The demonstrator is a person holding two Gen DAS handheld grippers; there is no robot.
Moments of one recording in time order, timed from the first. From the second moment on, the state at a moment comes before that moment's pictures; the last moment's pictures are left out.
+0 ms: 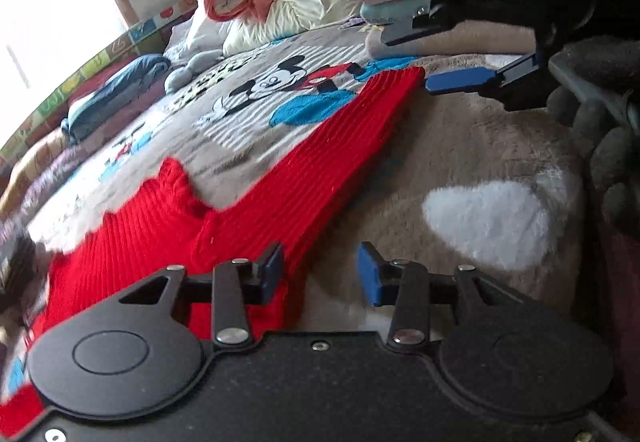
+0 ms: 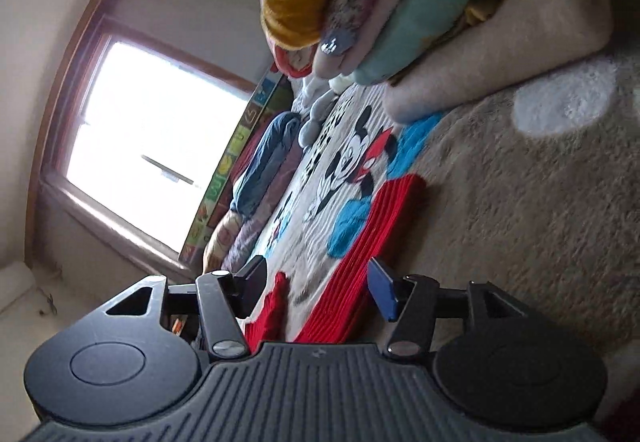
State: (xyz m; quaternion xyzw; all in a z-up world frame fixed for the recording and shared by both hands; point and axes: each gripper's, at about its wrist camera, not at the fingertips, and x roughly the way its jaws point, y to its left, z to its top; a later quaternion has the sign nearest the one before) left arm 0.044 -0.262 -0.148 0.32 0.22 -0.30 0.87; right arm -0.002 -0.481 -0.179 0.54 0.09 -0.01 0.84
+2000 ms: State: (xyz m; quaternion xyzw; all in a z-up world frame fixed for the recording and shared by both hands) left arm 0.147 -0.270 -0.011 0.26 0.17 -0.29 0.91; right arm 0.018 -0.367 -0.138 0.30 0.11 0.15 0.94
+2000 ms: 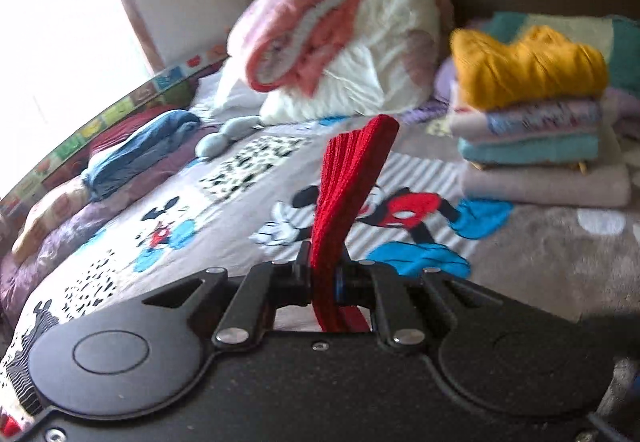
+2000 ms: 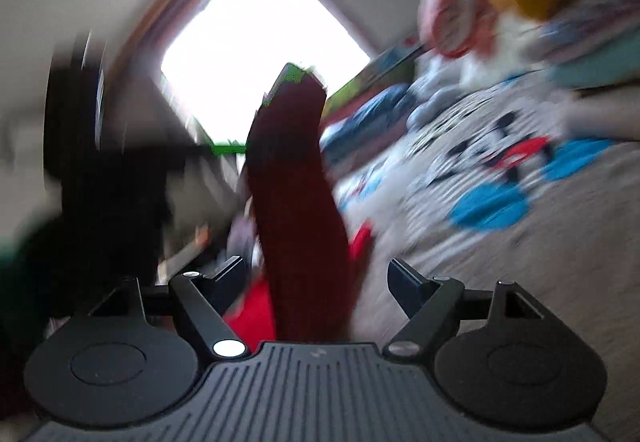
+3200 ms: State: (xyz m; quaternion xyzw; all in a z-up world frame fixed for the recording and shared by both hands) left arm 0.158 -0.006 -0.063 -0.01 0.24 -0.14 0.96; right arm 0.023 -0.225 -0.143 -0.07 0.23 0.14 0.96
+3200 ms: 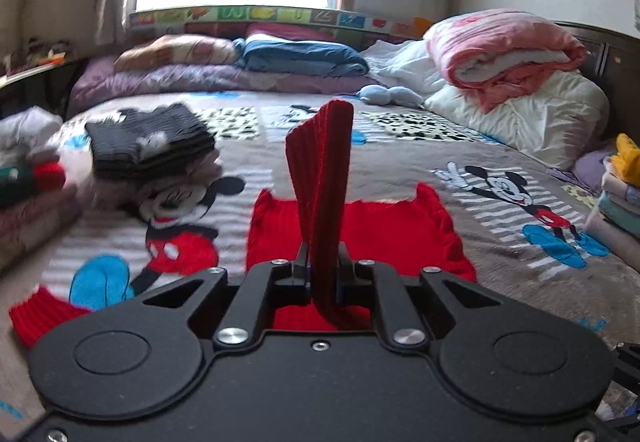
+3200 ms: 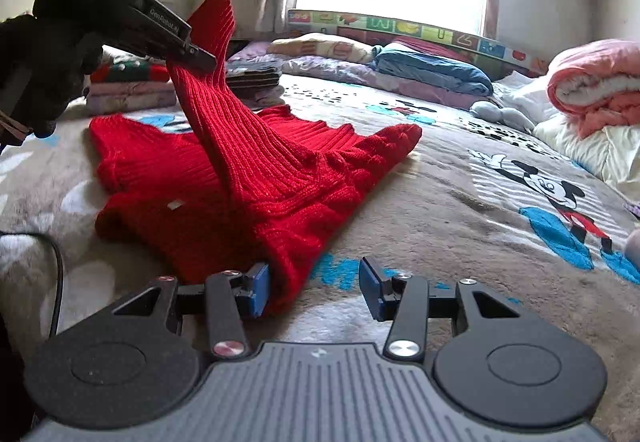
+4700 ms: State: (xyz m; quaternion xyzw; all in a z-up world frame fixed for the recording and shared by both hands) left arm 0.114 0.074 -0.092 -0.12 0.25 -0.03 0.96; right arm 0.032 -0.198 -0.136 -0.03 0.21 0.27 0.94
